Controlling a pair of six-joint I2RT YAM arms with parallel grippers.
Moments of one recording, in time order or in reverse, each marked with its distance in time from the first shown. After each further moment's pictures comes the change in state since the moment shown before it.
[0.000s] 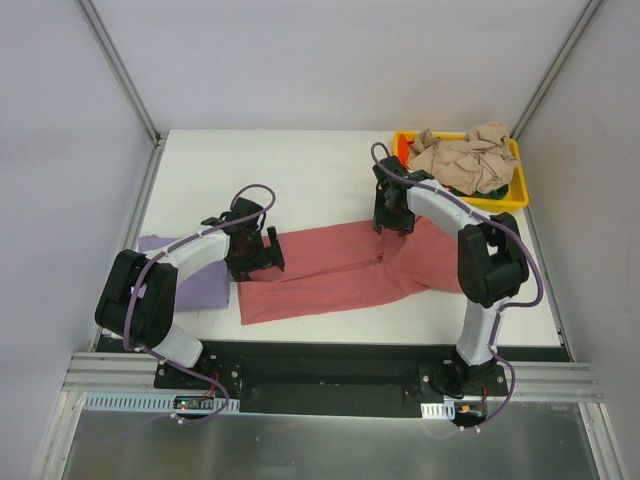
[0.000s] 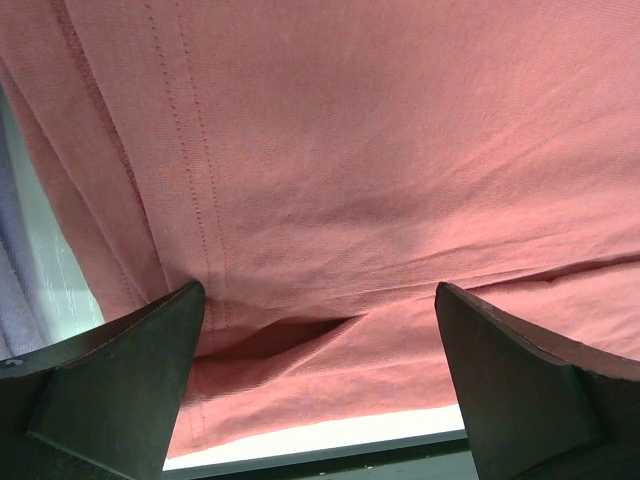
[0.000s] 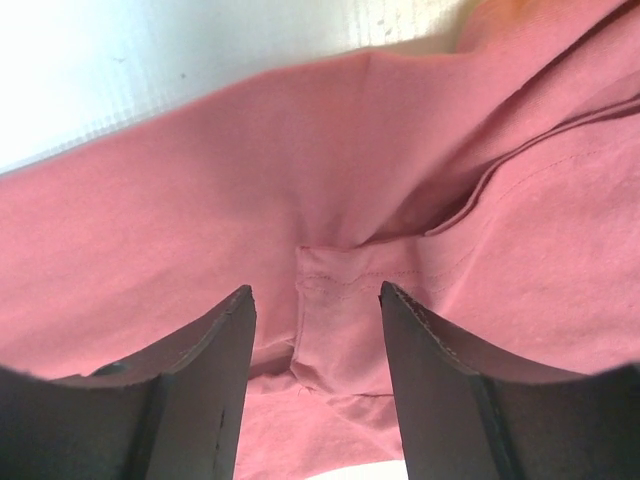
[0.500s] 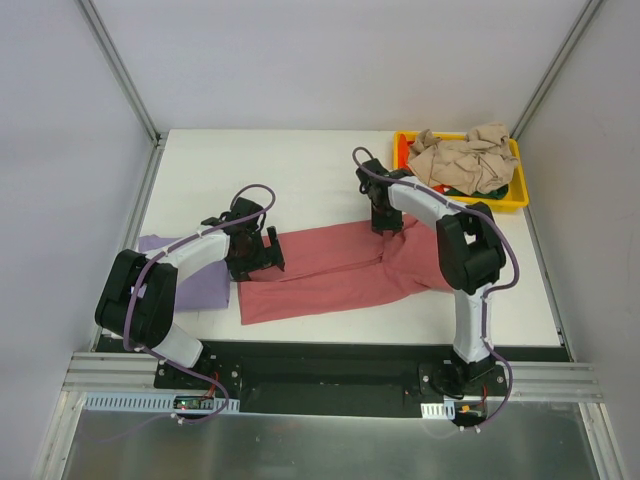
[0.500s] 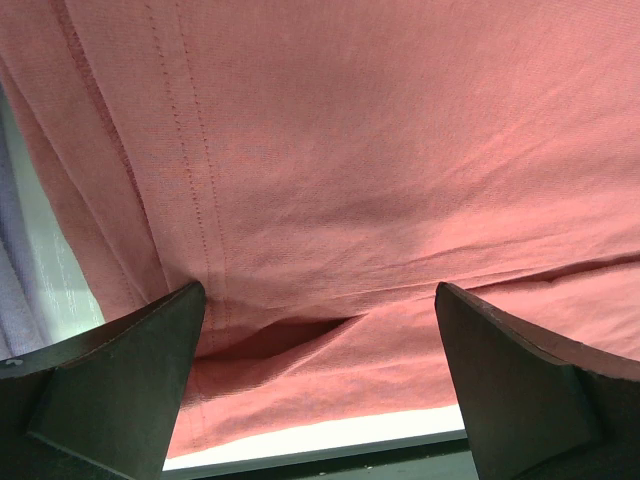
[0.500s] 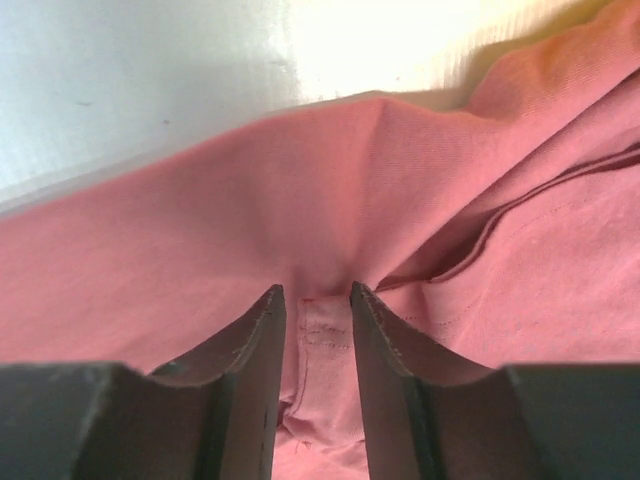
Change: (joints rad) left arm 0.000 0.000 0.000 0.000 0.000 0.000; right arm 0.056 0.146 0.126 -0.060 0.133 -0.034
